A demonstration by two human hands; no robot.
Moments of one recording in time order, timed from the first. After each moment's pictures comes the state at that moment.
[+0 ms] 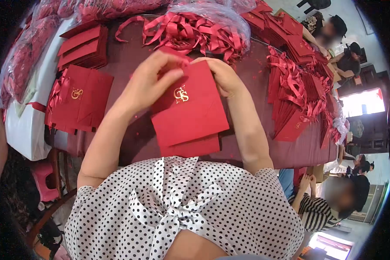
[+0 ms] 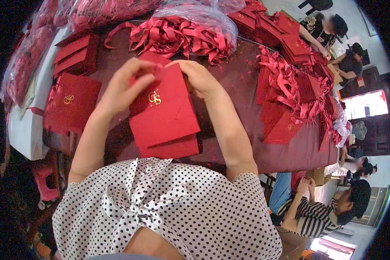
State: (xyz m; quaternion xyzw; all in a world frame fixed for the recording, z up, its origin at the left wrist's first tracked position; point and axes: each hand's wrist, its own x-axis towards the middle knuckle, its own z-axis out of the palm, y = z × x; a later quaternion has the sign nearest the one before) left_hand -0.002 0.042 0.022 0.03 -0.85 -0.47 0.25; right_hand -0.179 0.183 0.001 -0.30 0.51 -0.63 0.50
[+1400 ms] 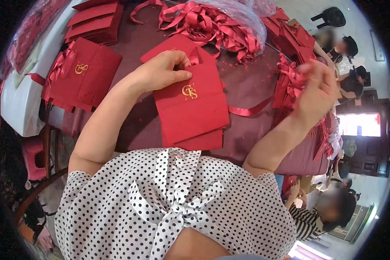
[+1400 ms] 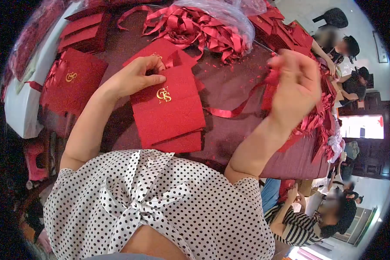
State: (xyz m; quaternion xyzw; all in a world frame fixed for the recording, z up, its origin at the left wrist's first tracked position) left_hand -0.009 0.027 -0.013 0.06 -0.79 -0.60 0.10; right_hand -0.165 0.257 0.119 -0.42 0.65 -0.60 -0.19
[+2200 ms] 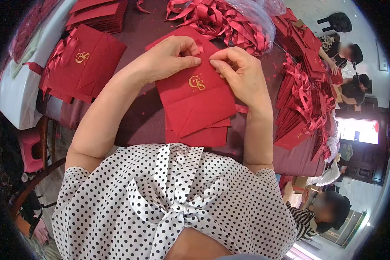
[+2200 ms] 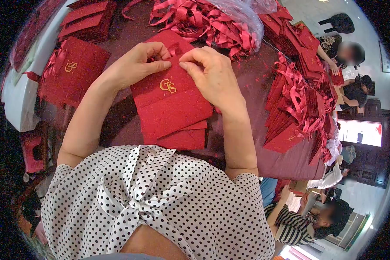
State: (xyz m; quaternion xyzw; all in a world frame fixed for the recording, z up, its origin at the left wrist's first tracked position) left_hand -0.005 0.024 0.001 0.06 -0.76 -0.64 0.10; right_hand -0.132 0.186 0.048 -0.56 0.73 -0.37 0.10
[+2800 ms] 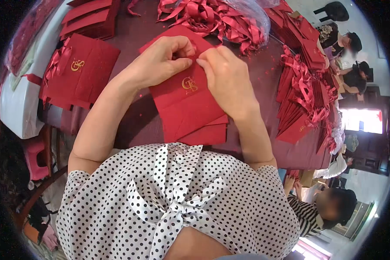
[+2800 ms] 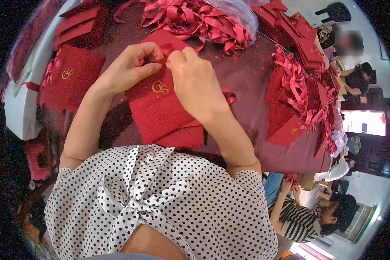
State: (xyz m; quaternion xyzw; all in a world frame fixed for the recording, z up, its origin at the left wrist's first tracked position) left_hand -0.001 0.032 0.008 0.02 -0.79 -0.60 0.14; right_hand -0.105 0.188 0.041 -0.61 0.75 -0.24 -0.09
